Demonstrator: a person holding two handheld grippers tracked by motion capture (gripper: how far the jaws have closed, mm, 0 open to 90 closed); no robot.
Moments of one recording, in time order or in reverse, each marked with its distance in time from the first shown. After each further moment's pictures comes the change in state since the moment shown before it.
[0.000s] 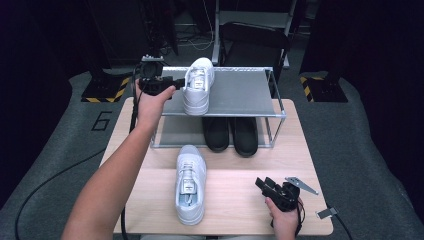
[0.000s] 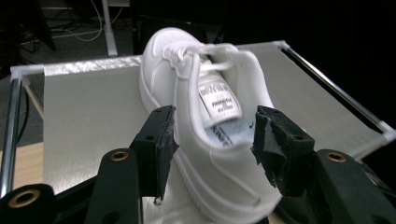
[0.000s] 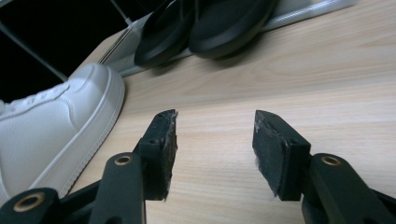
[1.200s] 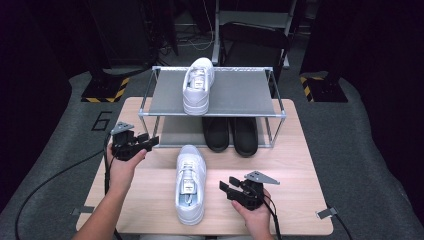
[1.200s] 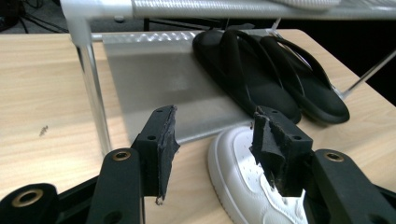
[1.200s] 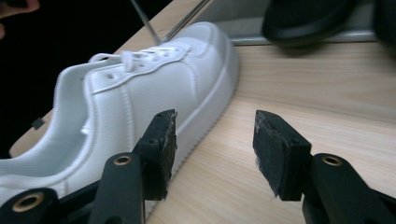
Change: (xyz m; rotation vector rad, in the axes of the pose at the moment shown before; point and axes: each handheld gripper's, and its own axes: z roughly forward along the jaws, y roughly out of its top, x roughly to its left) left arm 0.043 -0.175 -0.047 0.029 0.002 -0.067; right arm 0.098 -0.002 0.035 0.138 0.199 -0.208
